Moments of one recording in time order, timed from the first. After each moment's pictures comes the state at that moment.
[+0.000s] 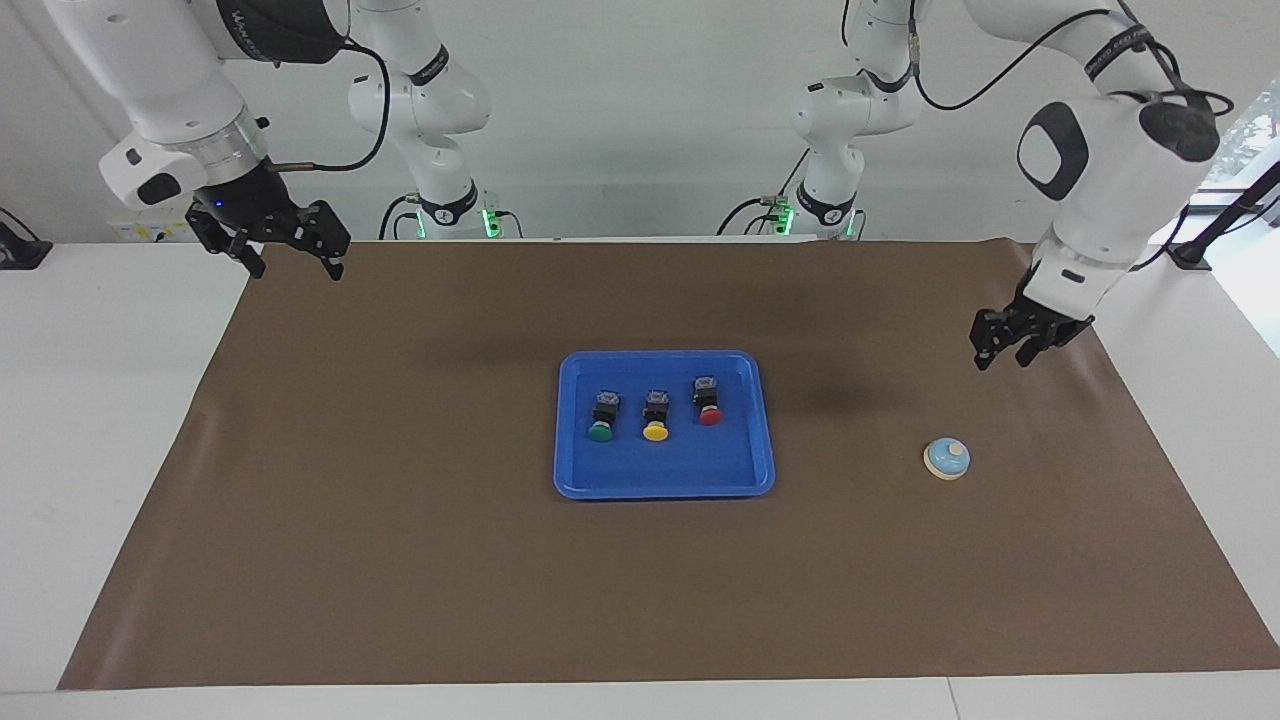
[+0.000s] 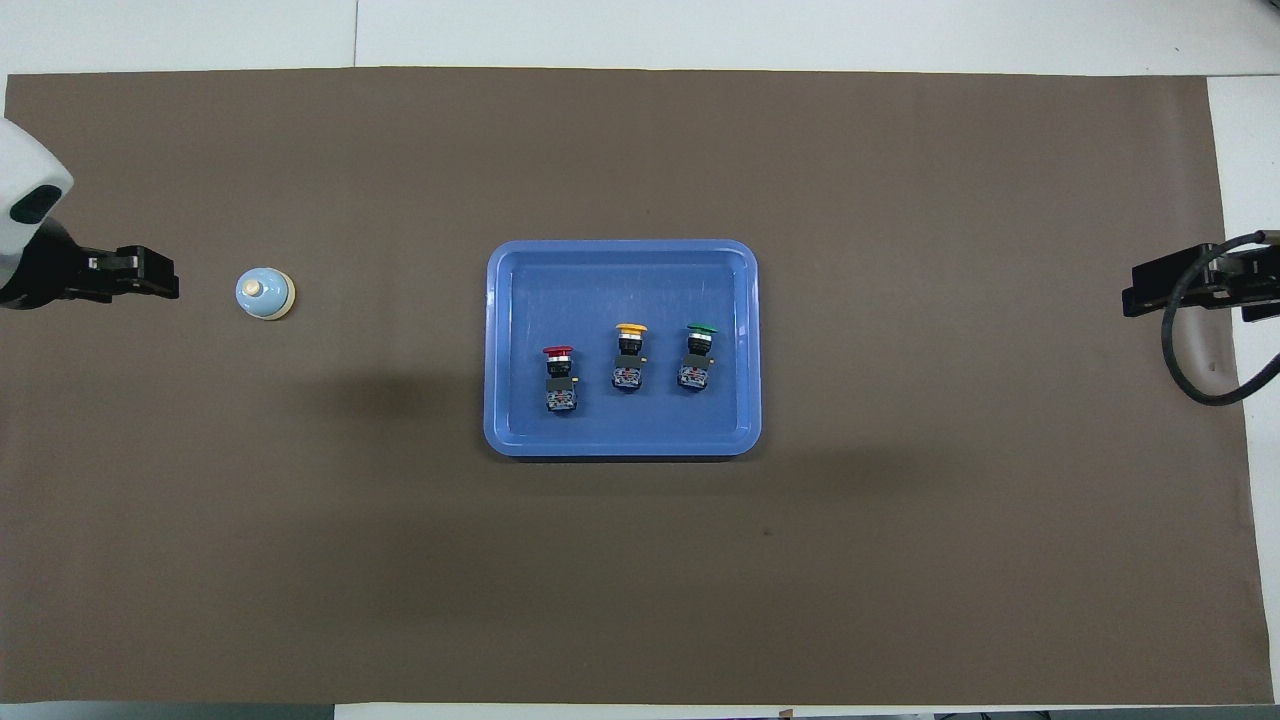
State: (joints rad) left arm 0.08 0.00 -0.08 -1.79 0.01 1.86 0.01; right arm 0.01 0.00 -0.04 -1.57 0.01 1.53 0.03
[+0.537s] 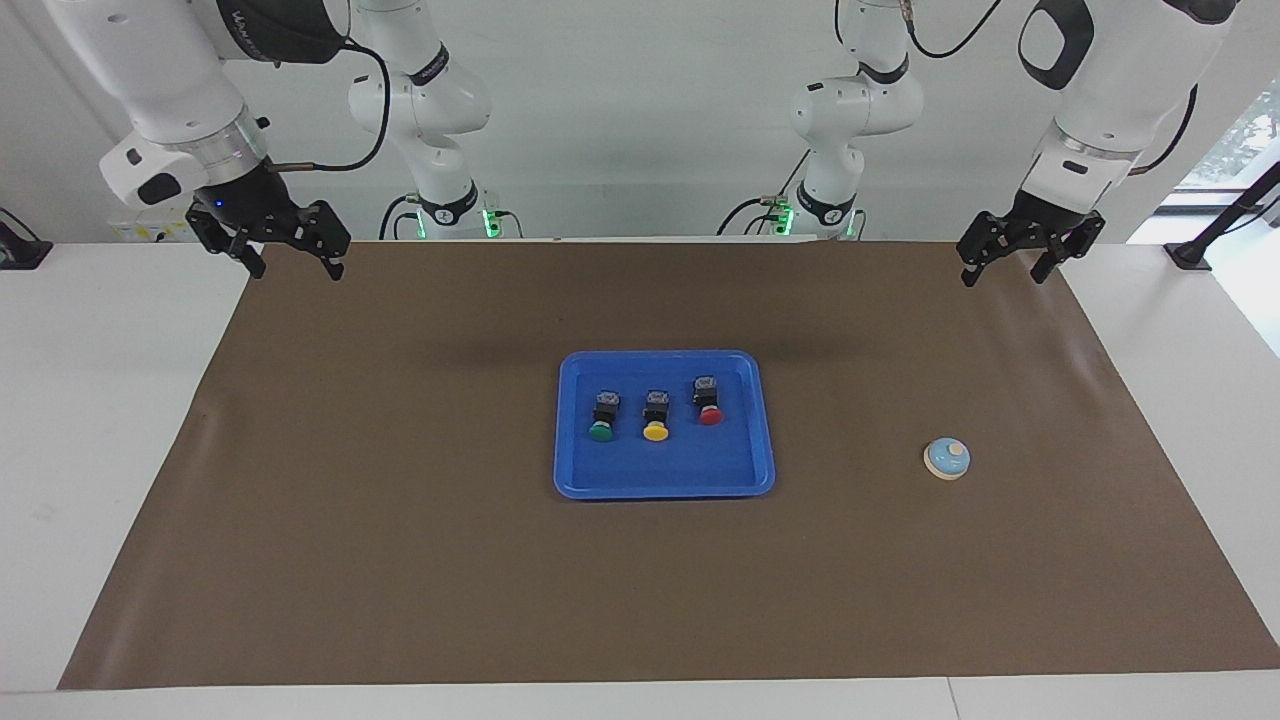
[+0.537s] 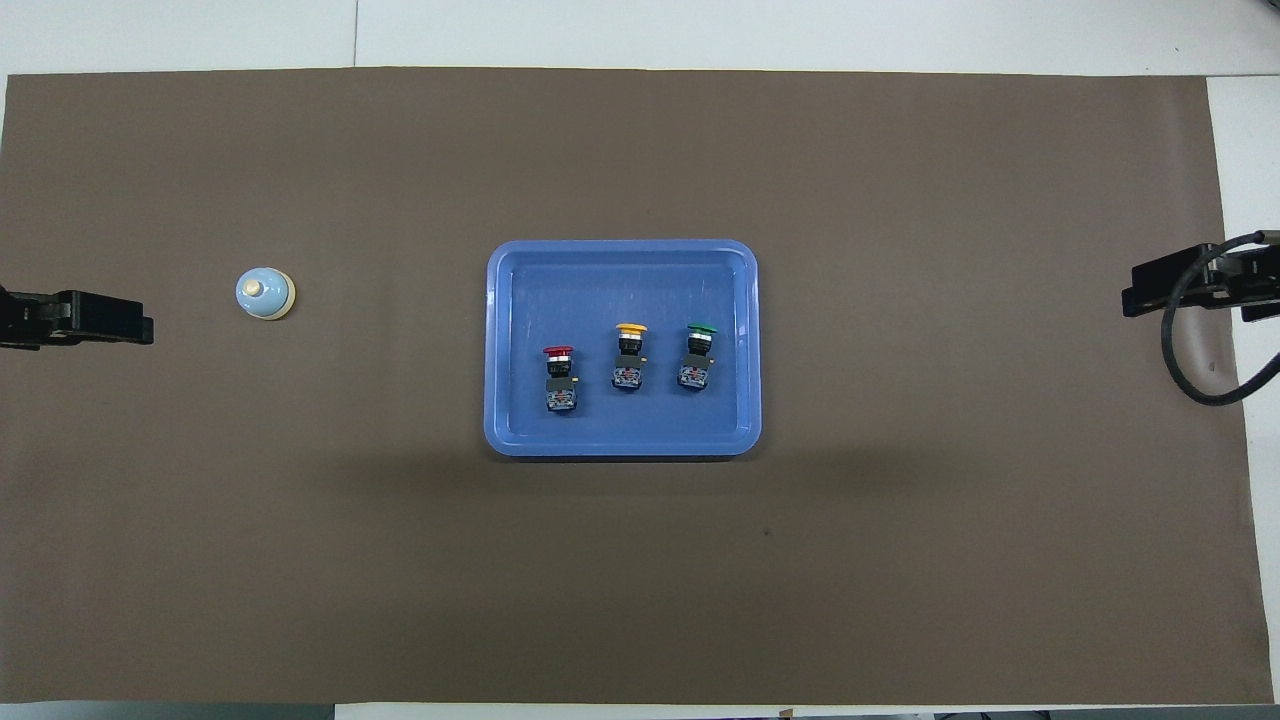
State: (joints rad) left arm 0.06 -0.12 -0.09 -1.77 -0.03 1.69 0.01; right arm 0.01 0.00 -0.04 -1.57 0.01 1.53 0.03
